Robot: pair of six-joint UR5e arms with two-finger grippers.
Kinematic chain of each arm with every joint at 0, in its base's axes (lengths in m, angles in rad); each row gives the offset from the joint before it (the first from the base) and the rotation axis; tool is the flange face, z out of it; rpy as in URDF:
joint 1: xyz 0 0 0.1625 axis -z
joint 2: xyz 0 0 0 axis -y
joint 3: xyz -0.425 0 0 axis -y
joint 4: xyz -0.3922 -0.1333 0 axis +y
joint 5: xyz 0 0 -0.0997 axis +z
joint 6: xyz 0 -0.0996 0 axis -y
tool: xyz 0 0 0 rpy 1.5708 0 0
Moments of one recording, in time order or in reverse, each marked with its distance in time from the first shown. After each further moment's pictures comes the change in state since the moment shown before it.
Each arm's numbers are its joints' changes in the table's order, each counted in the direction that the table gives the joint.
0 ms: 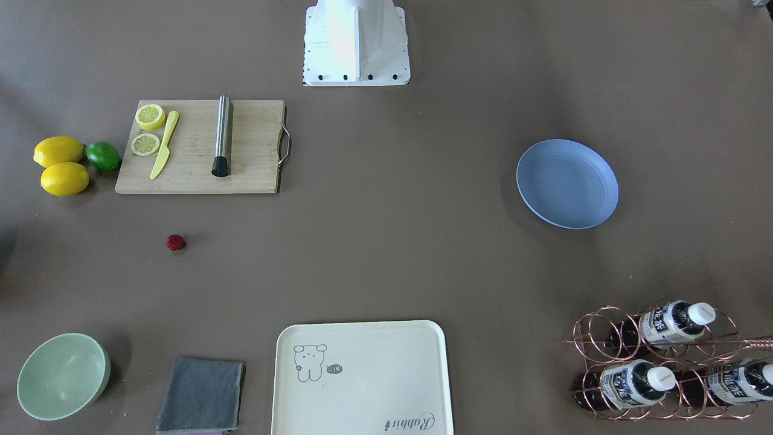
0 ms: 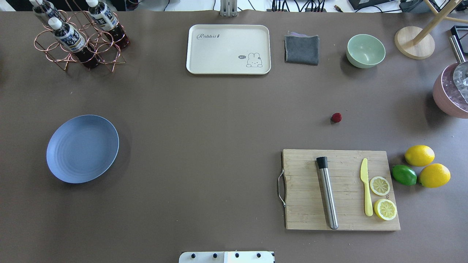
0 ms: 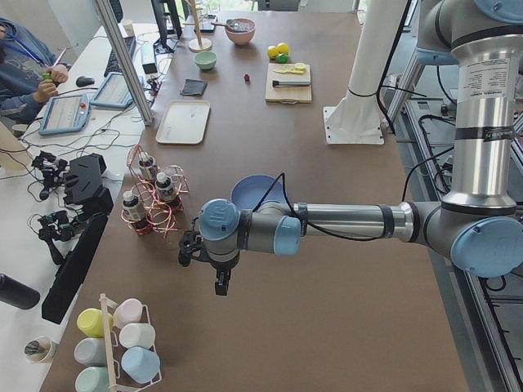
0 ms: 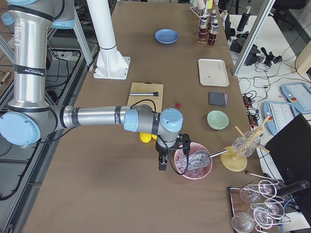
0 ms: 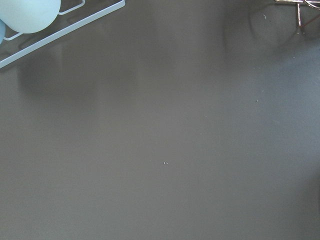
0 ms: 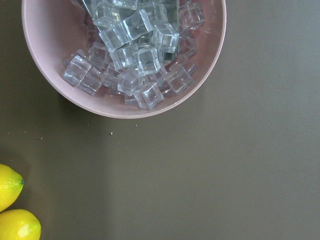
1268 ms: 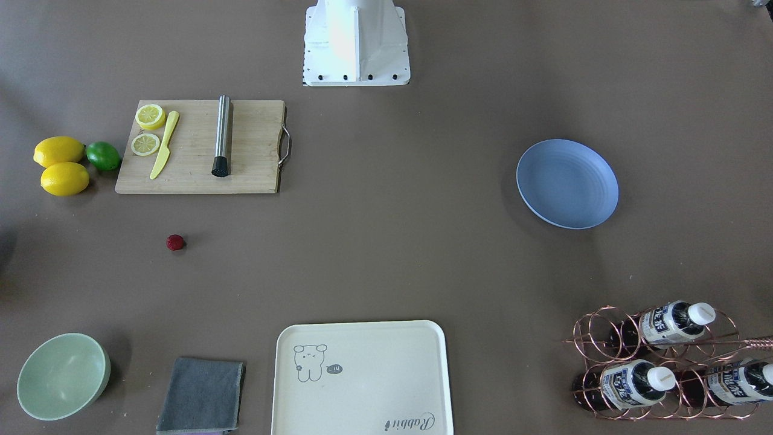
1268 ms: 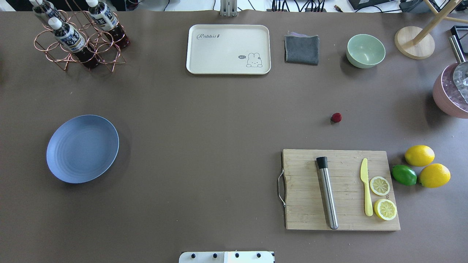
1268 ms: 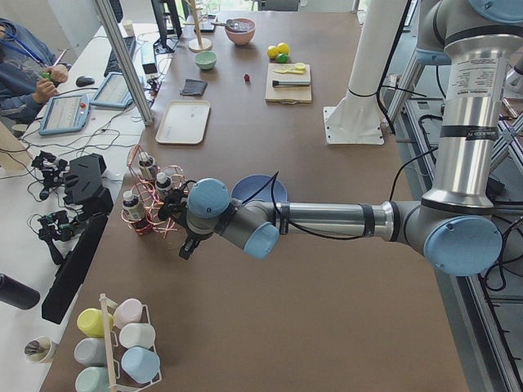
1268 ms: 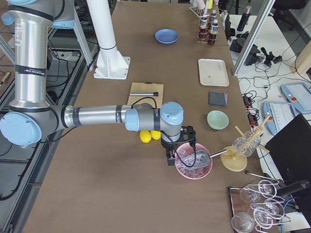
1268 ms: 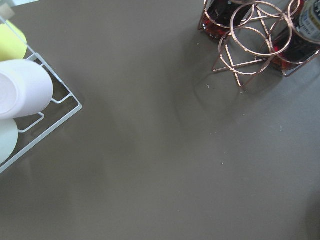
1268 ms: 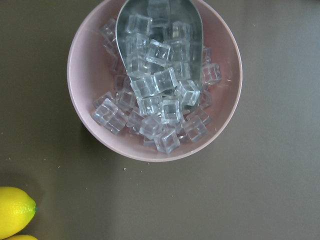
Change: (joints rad) left arm -0.082 -0.116 0.100 0.489 0.083 -0.064; right arm 0.005 0.017 0.004 -0.175 -0.005 0.002
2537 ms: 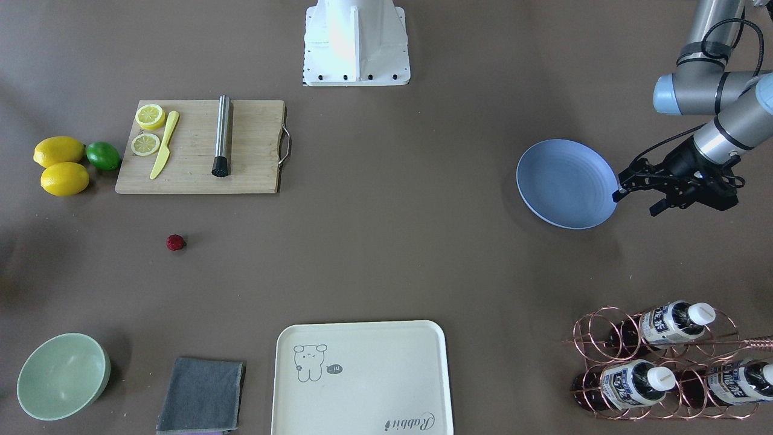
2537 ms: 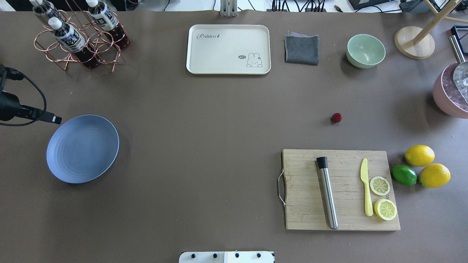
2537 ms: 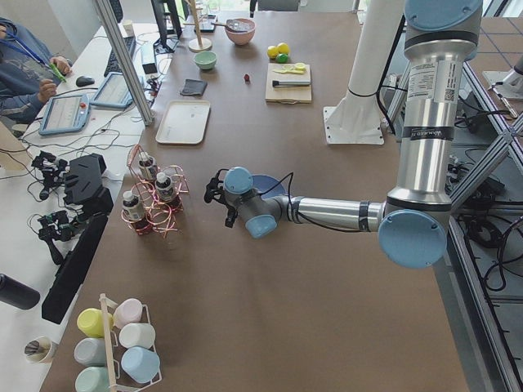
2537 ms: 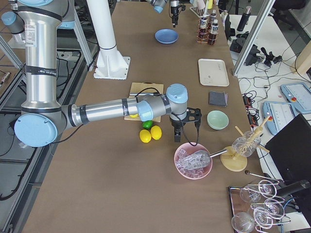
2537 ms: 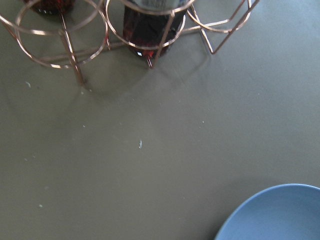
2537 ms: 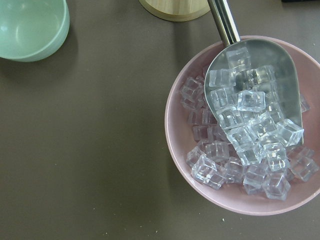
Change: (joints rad) left arm -0.498 0.053 0.031 0.377 -0.196 -0.688; right arm 0.179 0.040 0.041 -0.184 -0.017 0.562
